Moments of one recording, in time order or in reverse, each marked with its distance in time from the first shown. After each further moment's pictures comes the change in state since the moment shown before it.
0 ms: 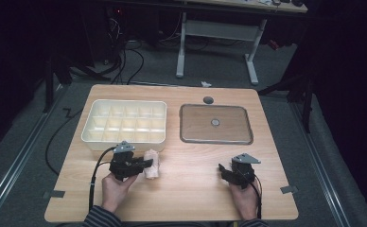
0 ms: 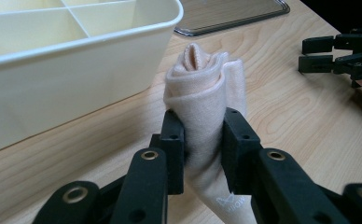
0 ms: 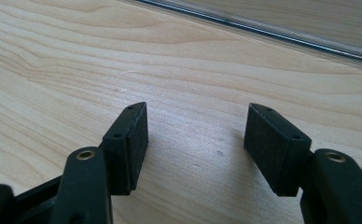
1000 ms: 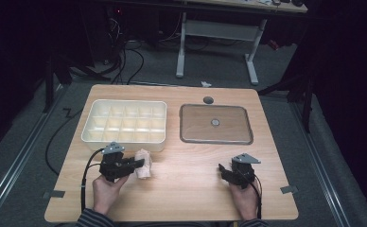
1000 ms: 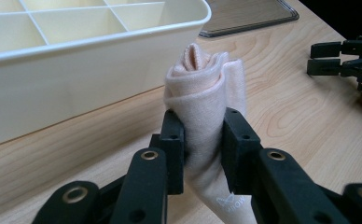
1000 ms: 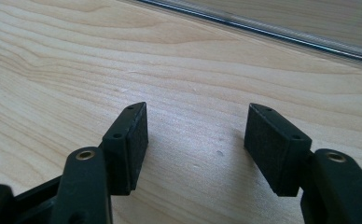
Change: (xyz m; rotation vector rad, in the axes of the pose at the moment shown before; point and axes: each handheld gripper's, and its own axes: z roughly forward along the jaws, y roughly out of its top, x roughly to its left) left arm 0.014 -0.008 -0.020 -0.020 0.024 -0.028; right arm 0.000 0.000 0.000 0.001 0.000 0.002
